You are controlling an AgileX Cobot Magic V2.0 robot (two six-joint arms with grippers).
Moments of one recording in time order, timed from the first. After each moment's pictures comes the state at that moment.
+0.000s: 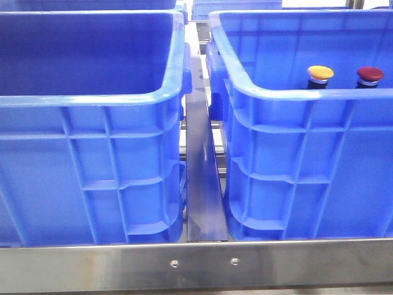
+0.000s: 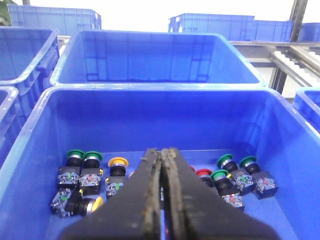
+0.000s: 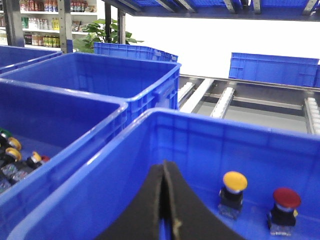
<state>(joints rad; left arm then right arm) -0.05 0.21 -0.56 -0.08 0.49 0.00 -0.01 0.36 -0.27 1.81 0.35 -1.83</state>
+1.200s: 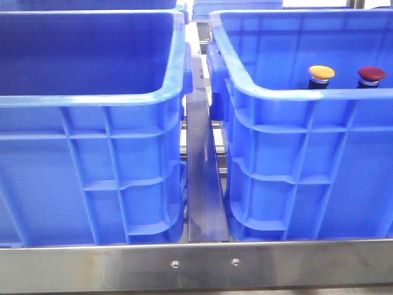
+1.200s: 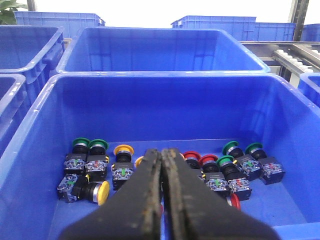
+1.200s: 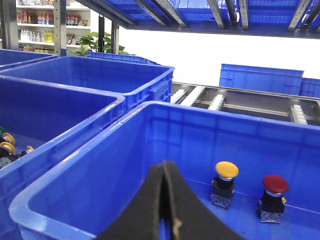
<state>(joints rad) -0.05 0.06 -0.44 -0.06 0.50 0.00 -0.01 0.14 -0.13 1.81 0.32 -1.83</state>
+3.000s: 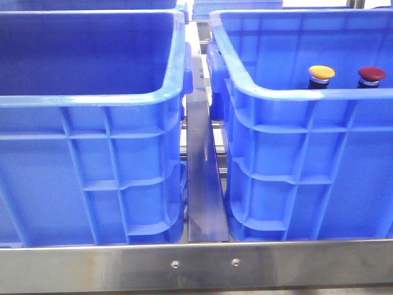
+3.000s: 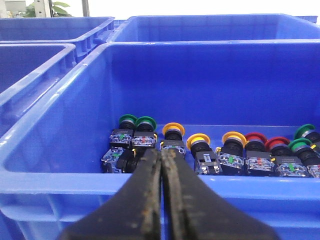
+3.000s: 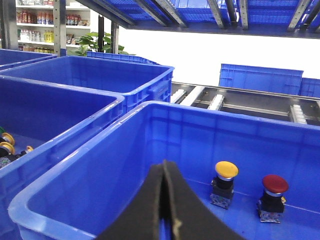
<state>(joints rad) 0.07 -0.01 0.00 -0.01 0.05 0.00 -0.01 0.14 -0.13 1.81 0.31 -1.83</state>
